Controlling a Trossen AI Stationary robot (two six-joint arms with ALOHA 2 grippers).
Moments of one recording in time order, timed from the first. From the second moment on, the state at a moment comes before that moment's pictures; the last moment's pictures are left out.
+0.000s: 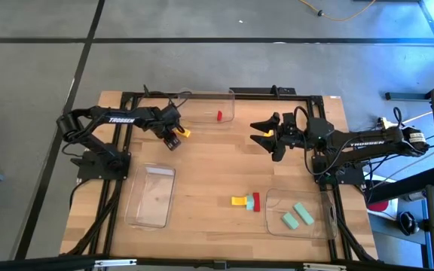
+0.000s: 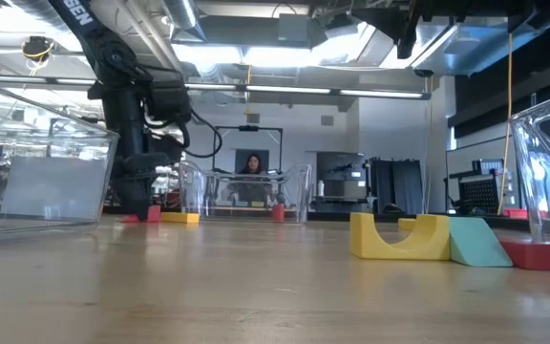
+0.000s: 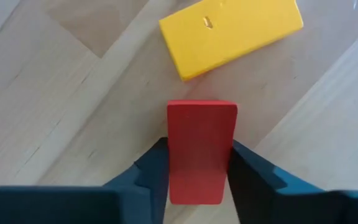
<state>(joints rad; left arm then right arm) 0.59 1.48 0.67 -0.46 0.02 -0.17 -0.04 0.97 0.59 0.49 0.09 0.41</state>
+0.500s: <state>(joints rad) 0.57 1.05 0.67 -0.61 0.08 -0.25 -0.04 0.97 0.59 0.49 0.09 0.41</state>
